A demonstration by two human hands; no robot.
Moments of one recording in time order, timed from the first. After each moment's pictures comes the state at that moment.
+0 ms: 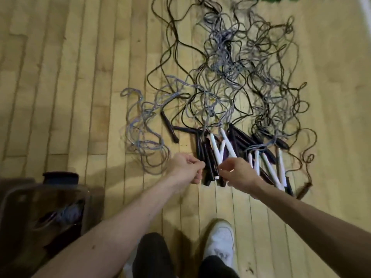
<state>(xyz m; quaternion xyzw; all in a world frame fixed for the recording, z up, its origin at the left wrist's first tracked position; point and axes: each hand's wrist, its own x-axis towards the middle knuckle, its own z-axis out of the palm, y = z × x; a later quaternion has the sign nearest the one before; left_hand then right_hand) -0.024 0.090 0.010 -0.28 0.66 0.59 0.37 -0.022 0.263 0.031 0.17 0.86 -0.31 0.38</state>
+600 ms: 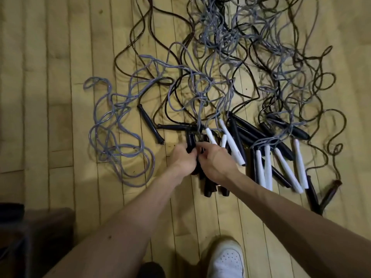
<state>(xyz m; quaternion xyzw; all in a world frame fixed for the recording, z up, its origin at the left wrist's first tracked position) -0.069 0.139 -0.104 -0.26 0.77 0.48 0.34 -0.063 0.247 -0.069 0.09 0.89 -0.31 0.33</state>
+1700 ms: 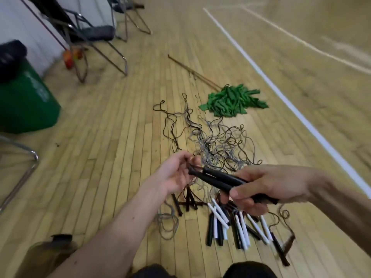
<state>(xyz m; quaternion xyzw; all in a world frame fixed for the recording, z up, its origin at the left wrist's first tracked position) -0.055 0.088 0.370 -0.26 0.39 0.83 0.31 -0.012 0.317 0.430 -0.13 0.60 -0.57 0.54</state>
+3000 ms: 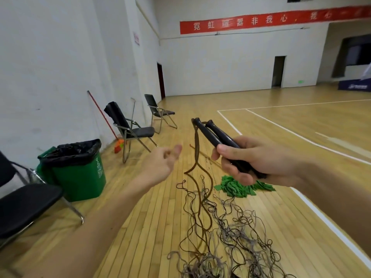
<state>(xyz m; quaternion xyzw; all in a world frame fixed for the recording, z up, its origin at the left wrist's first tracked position) 0.108 0.034 0.718 0.05 0.90 0.42 -0.13 0.146 0.270 0.762 -0.29 0.70 -0.63 0.20</state>
